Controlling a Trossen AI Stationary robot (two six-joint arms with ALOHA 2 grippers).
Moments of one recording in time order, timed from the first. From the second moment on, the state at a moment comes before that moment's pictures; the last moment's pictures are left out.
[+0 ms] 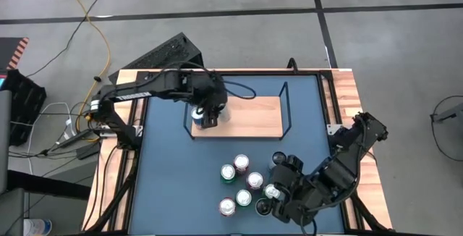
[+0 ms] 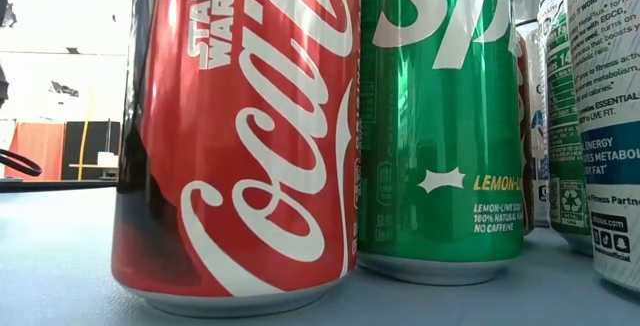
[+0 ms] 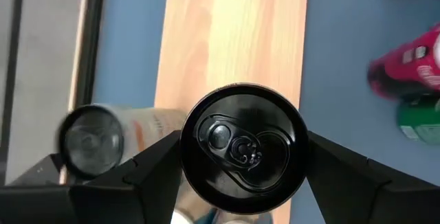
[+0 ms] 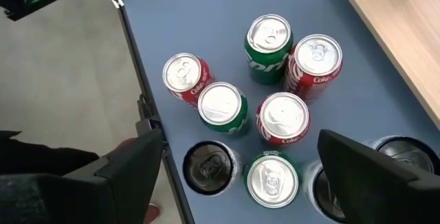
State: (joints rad) left arm 0.14 1.67 1.78 -1.07 -0.16 0.12; right arm 0.74 1.80 2.03 -1.30 0.45 1.08
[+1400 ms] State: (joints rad) left arm 0.28 1.69 1.64 -1.03 -0.11 0.06; right arm 0.74 1.80 2.03 -1.33 0.48 1.08
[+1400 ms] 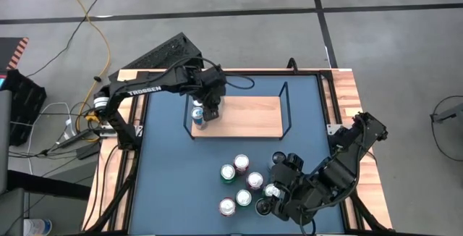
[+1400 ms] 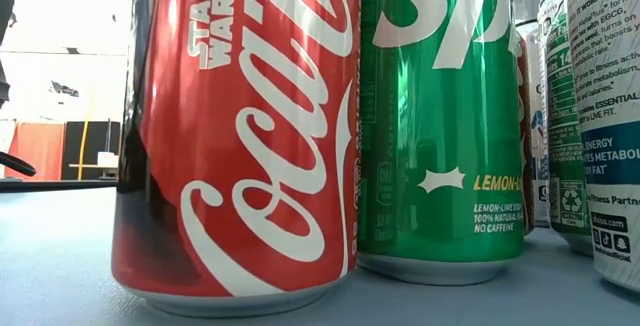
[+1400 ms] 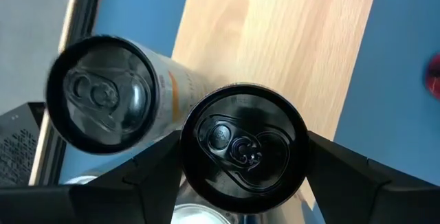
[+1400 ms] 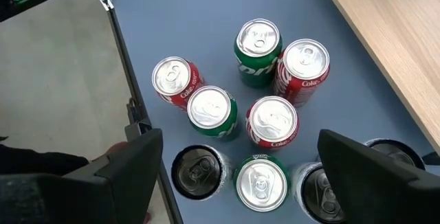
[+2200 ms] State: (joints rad) left arm 0.28 1.69 1.63 -1.01 -0.13 0.06; right arm 0.74 1.80 2.03 -1.33 0.48 1.08
